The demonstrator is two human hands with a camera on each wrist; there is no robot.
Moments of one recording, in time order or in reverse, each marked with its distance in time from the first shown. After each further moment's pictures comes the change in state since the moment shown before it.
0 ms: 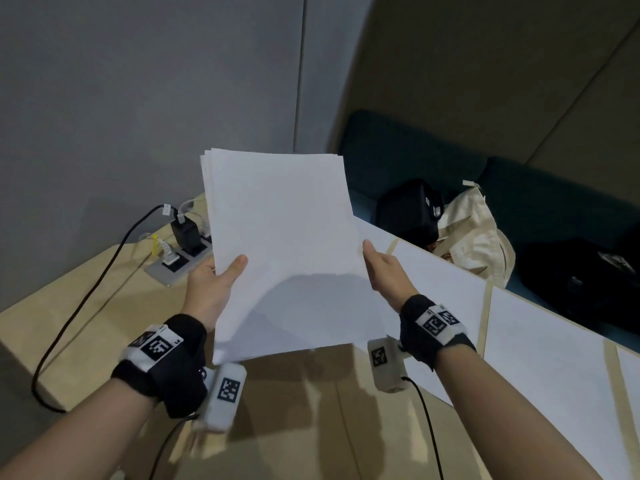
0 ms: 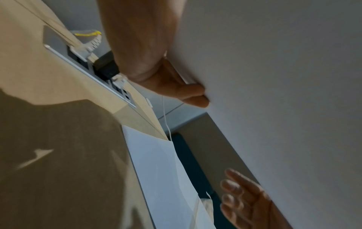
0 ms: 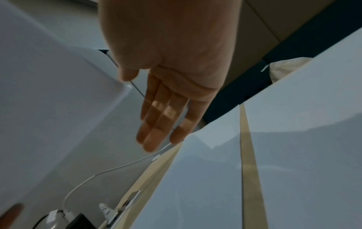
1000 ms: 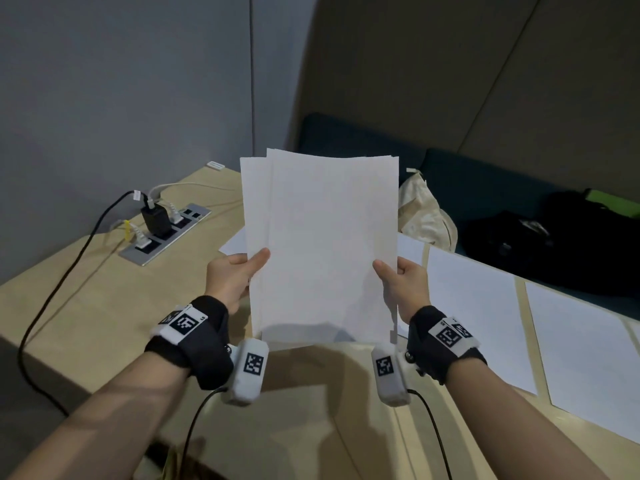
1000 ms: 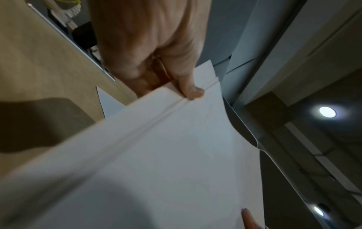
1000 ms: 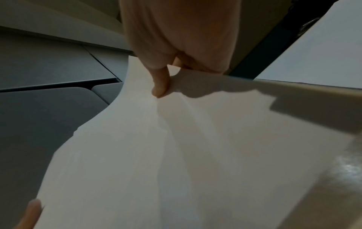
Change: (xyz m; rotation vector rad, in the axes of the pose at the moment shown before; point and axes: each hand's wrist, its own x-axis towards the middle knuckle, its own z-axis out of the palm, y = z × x) left_hand -0.080 -0.008 0.048 0.024 -0.112 -0.139; right_hand -0.131 0.044 -0.056 0.231 0.407 -0.101
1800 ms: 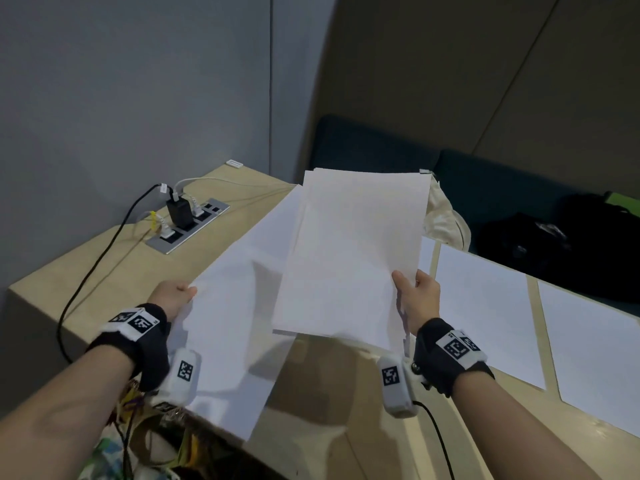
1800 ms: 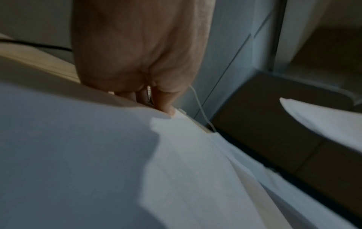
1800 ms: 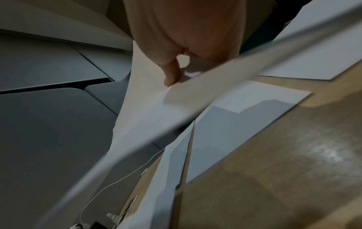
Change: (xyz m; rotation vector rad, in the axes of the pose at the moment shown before) left_hand 0.029 -0.043 -0.131 0.704 0.167 -0.082; right_hand -0.022 0.024 -0.002 0.057 0.147 0.080
